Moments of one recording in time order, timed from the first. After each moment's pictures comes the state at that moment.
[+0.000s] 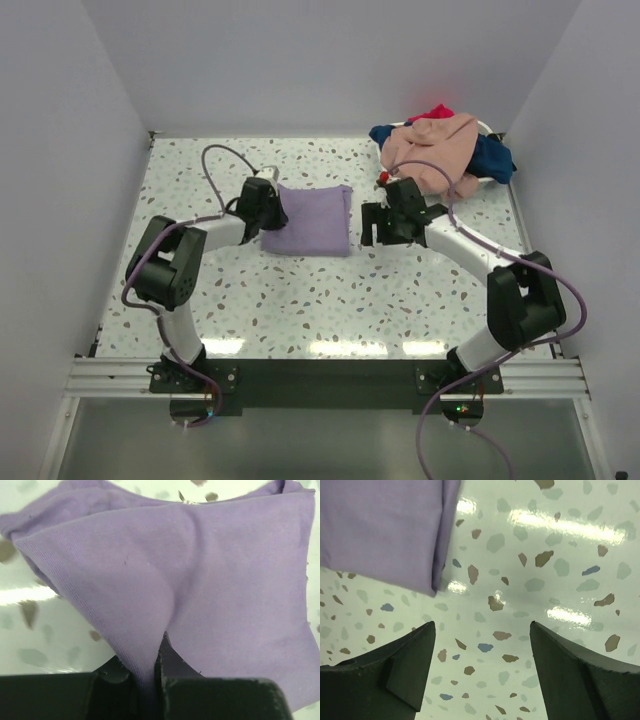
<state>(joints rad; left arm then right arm) -0.38 1.85 0.98 0.20 0.04 -0.42 0.43 1.57 1.04 -0.42 -0.04 0.33</state>
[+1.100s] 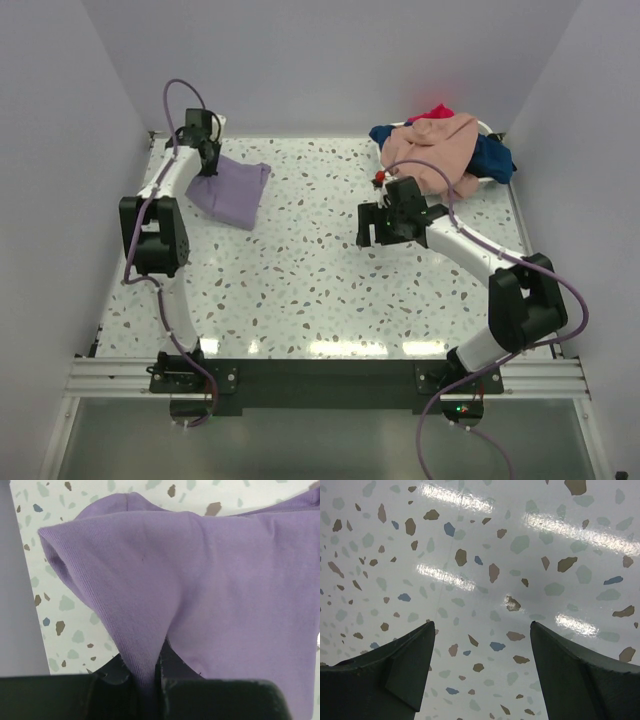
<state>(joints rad) -0.03 2.10 1.81 -0.59 -0.21 0.21 0.43 1.55 1.05 -0.41 -0.12 0.28</state>
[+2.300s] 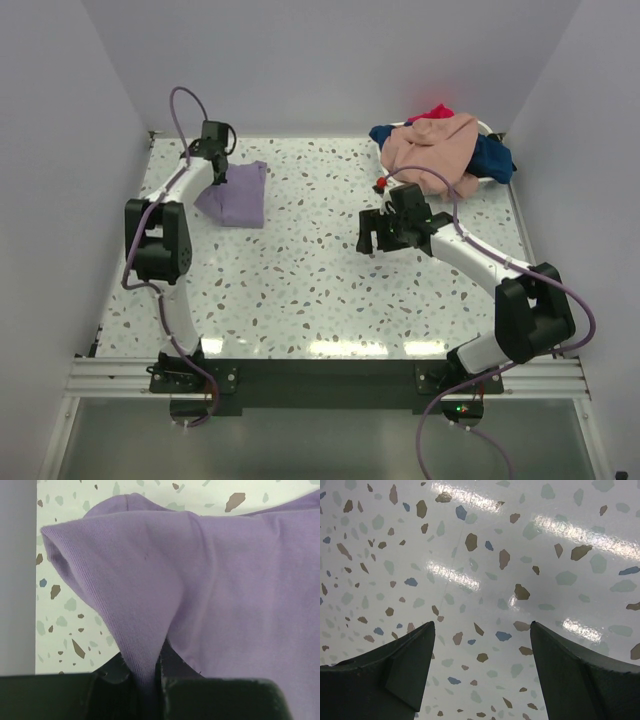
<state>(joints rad) -0.09 2.05 1.65 -0.48 -0.44 0.01 0.43 1.48 0.97 -0.38 -0.18 0.27</state>
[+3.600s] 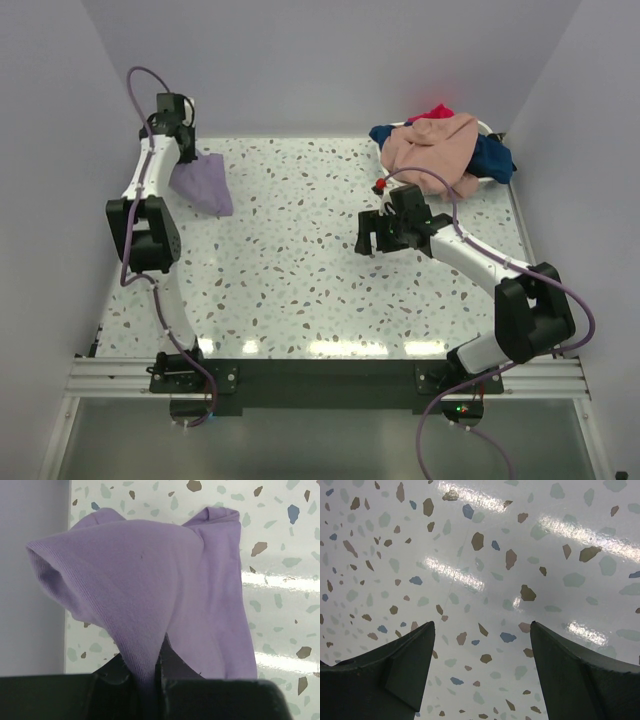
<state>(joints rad) 0.09 2.15 2.01 -0.70 -0.20 0.09 0.43 1.48 0.96 -0.36 -0.20 0.27</state>
